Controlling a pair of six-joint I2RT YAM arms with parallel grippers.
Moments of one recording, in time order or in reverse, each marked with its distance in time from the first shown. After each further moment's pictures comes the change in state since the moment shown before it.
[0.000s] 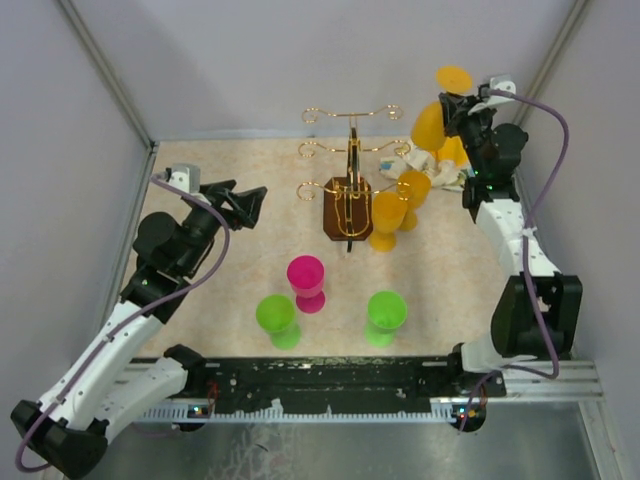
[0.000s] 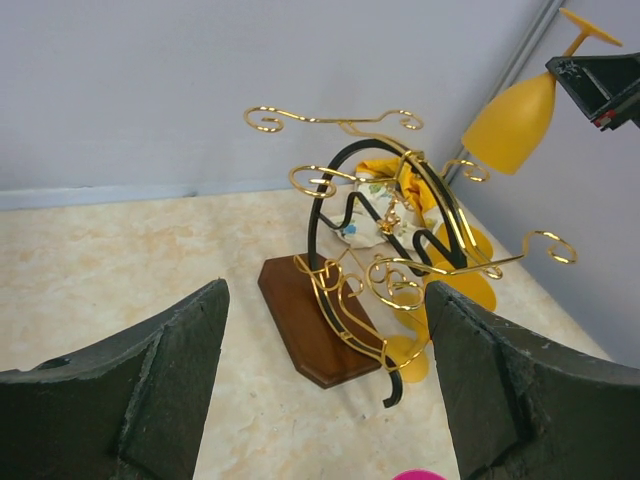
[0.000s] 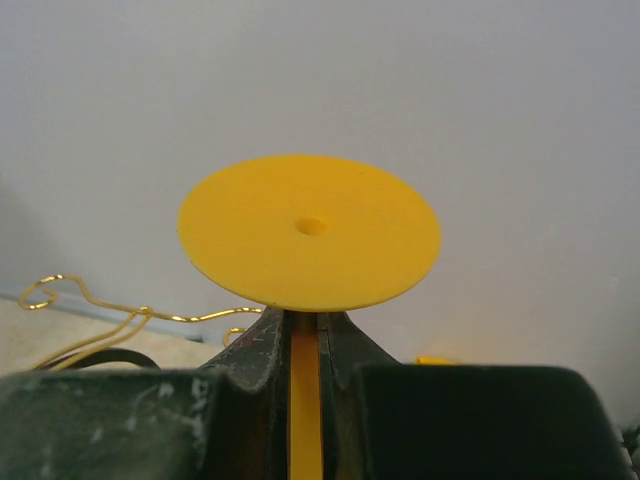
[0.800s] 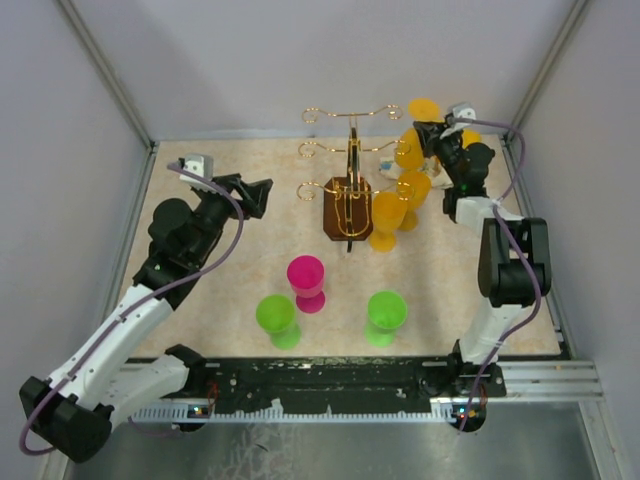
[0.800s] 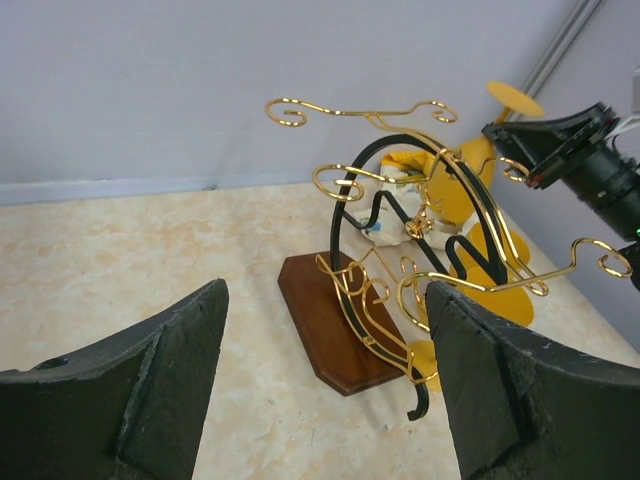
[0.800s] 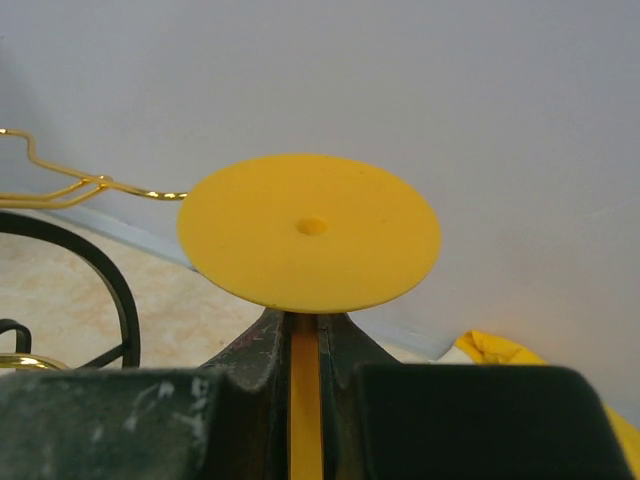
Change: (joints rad) left arm 0.000 0.119 0.019 0.043 -0.041 0.032; right arm 0.007 0.360 -0.073 0.385 -0.158 -0.056
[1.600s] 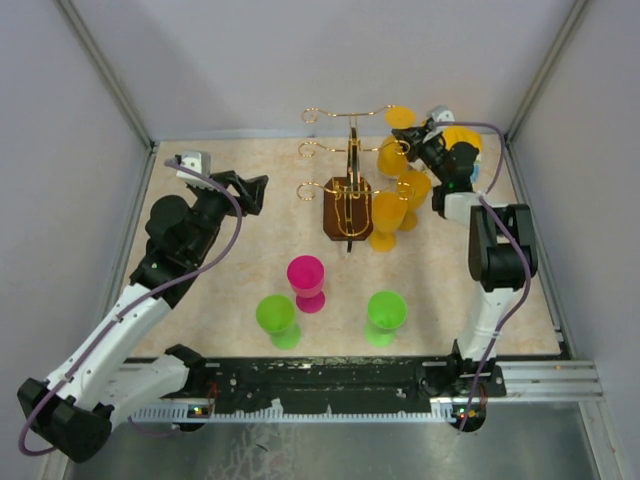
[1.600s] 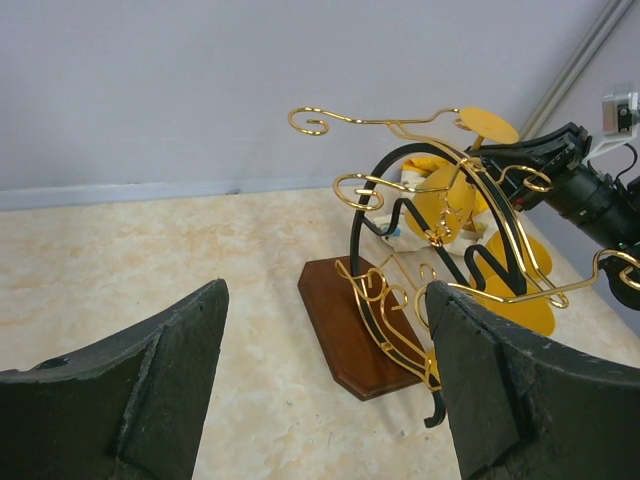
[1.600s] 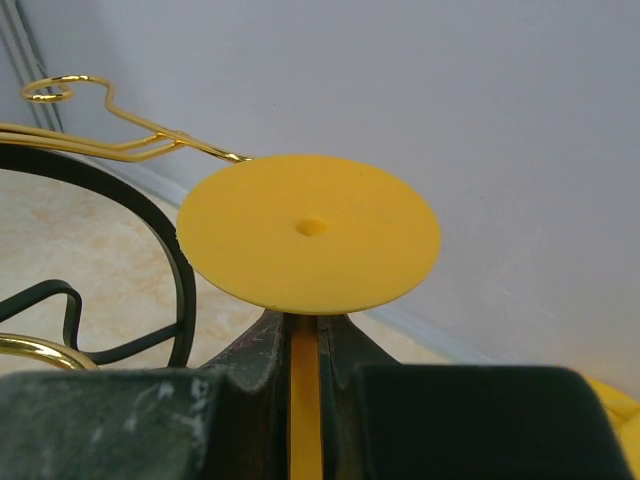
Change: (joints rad) left arm 0.001 0.002 0.045 -0.039 -0.040 0.025; right arm 0.046 0.146 0.067 0.059 -0.154 0.004
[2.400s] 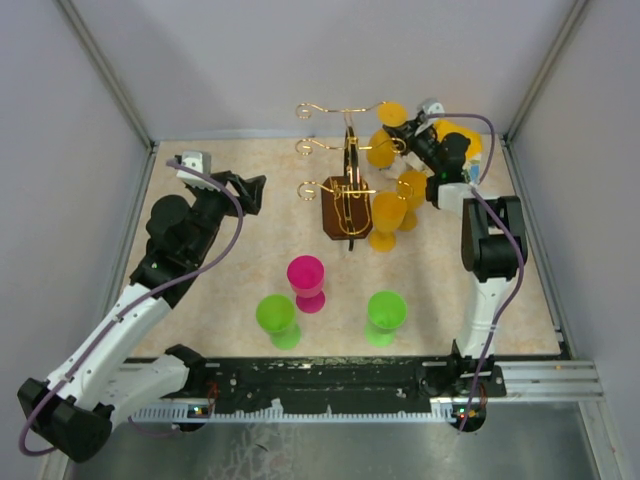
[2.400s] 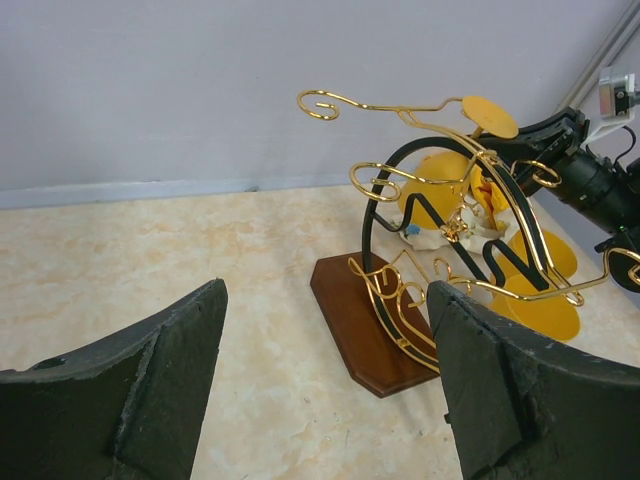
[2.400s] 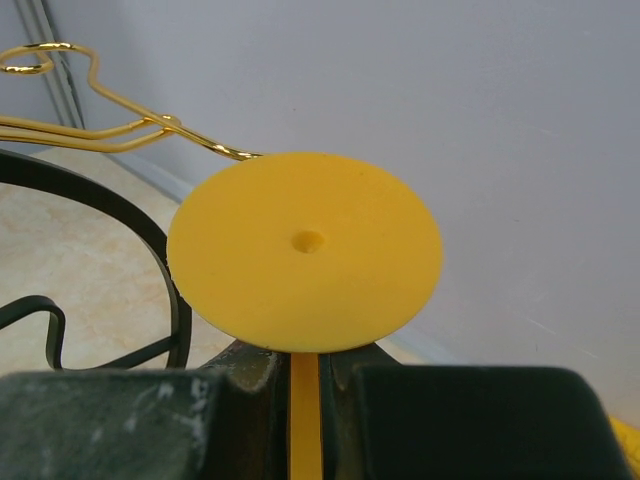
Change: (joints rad) left arm 0.005 0.000 0.000 -0.014 -0.032 0.032; right arm 0.024 0.116 0.163 -0.040 -0.060 0.013
